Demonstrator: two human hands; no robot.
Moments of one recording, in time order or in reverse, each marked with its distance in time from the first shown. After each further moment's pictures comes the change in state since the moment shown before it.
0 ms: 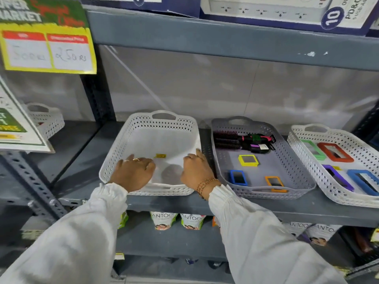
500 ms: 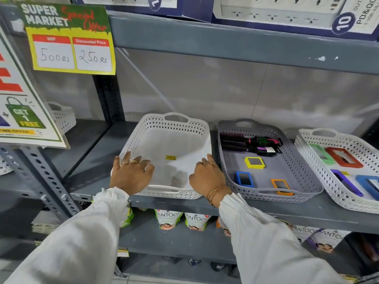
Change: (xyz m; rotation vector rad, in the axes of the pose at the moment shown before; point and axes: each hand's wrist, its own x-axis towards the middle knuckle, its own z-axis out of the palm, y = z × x) left_hand -0.014 -0.018 0.004 0.071 0.030 -0.070; right_hand -0.014 0.004 0.009 0.032 -0.046 0.128
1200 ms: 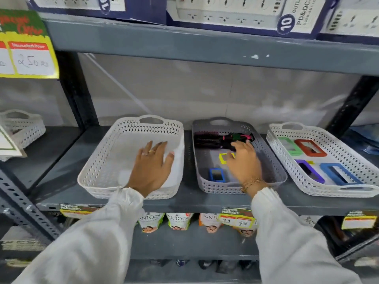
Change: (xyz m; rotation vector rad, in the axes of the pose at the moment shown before) left_hand -0.019 0.115 -0.023 -0.360 0.218 0.254; right_hand -0.036 0.131 -0.062 0.226 0.455 0.231
